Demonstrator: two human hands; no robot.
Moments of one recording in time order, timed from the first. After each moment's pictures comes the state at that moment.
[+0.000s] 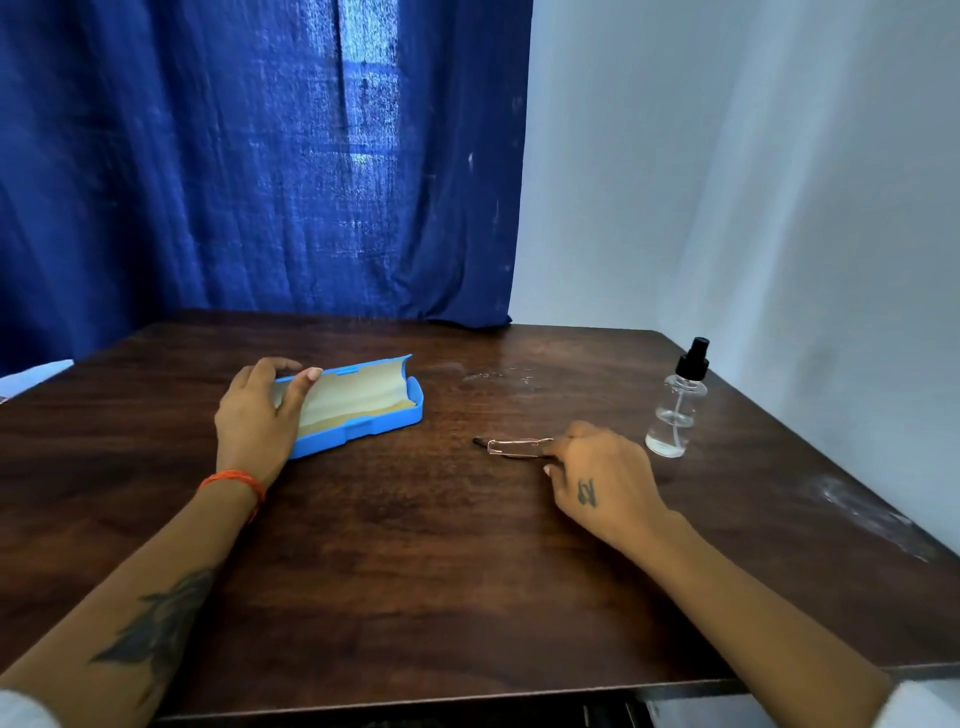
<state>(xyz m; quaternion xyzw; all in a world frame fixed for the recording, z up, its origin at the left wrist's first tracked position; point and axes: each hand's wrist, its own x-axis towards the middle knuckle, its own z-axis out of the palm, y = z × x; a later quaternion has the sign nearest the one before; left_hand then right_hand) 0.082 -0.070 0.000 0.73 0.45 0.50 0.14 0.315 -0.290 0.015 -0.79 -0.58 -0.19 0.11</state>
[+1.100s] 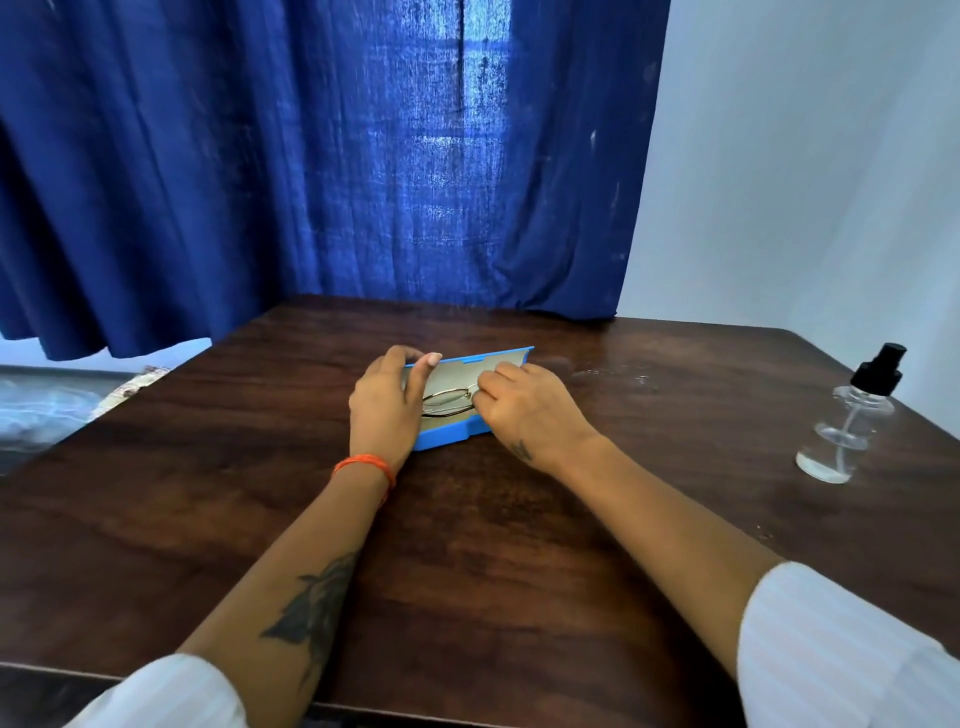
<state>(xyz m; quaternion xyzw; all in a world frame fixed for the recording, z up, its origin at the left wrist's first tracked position) 0.084 -0.064 -0.002 0.73 0.44 0.50 0.15 0.223 -0.152 0.033 -0.52 -0.77 -0.38 0.04</state>
